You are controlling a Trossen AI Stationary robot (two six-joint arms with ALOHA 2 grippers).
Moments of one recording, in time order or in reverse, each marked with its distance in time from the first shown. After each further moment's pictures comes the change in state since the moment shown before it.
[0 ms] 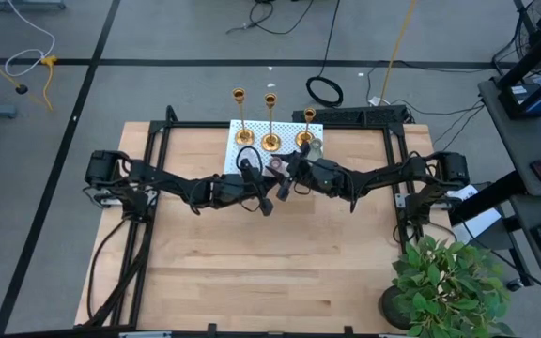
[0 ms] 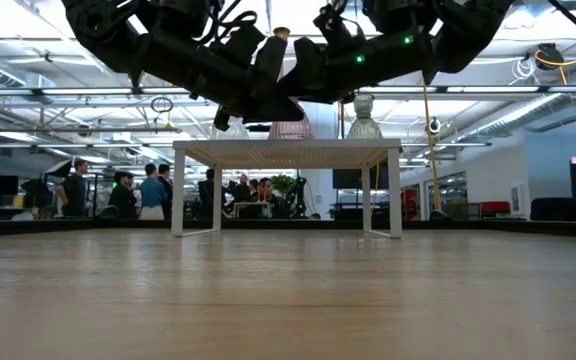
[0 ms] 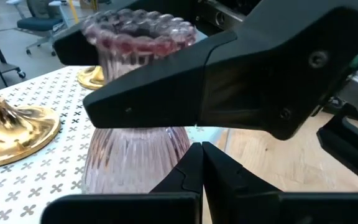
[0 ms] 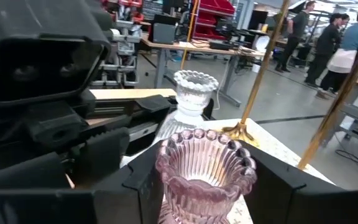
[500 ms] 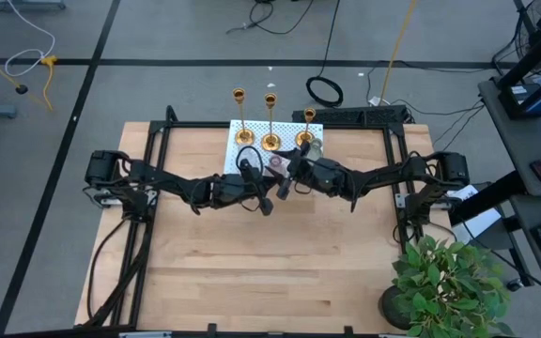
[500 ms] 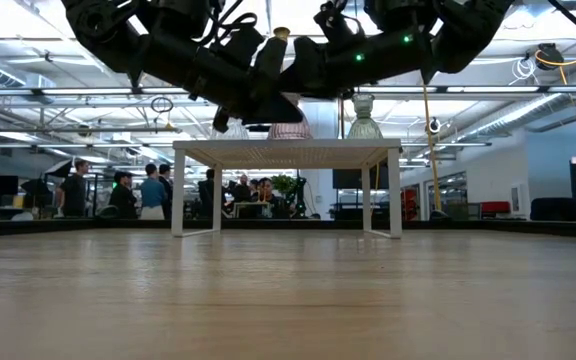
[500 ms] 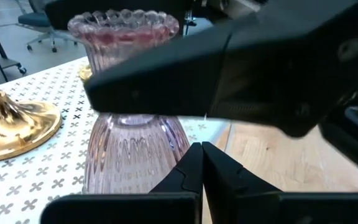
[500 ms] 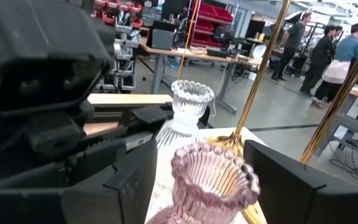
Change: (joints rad) left arm 0.000 0.000 0.000 -0.011 -0.003 -0.019; right arm -0.001 0.000 0.000 0.027 0.001 -0.042
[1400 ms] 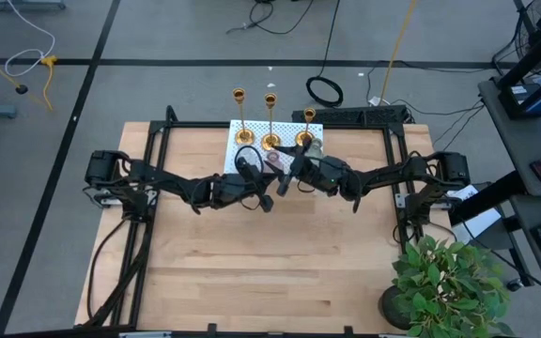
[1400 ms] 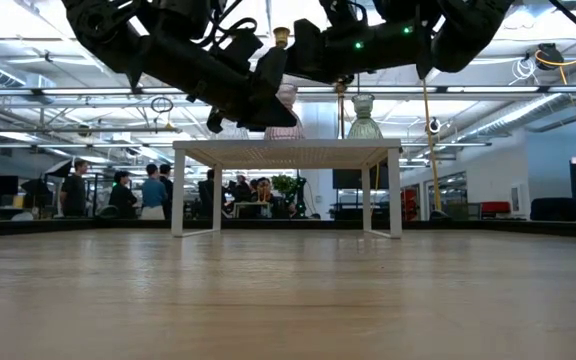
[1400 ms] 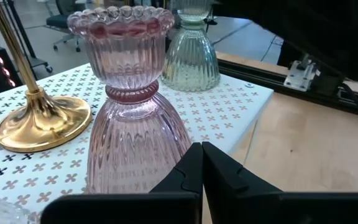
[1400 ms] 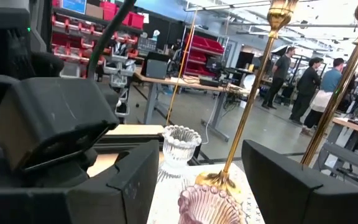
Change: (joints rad) left arm 0.002 0.000 0.000 -0.020 -0.082 -0.001; right arm 0.001 -0.005 0.000 0.139 0.002 -0.076
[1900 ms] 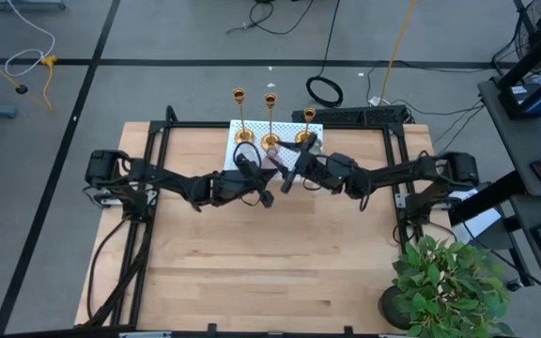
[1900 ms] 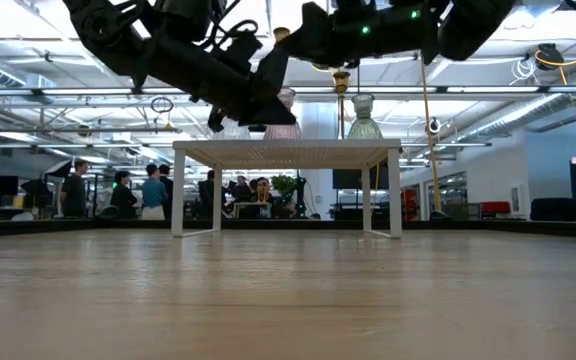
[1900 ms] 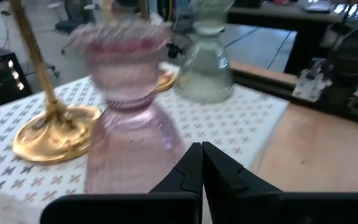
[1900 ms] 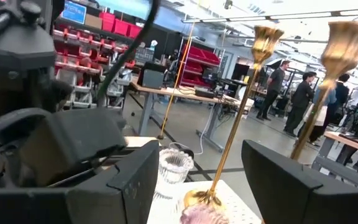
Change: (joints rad) left arm 0.024 -0.001 0.000 0.026 0.002 0.010; right arm 0.002 -0.065 0.000 -0.013 0.001 -0.050
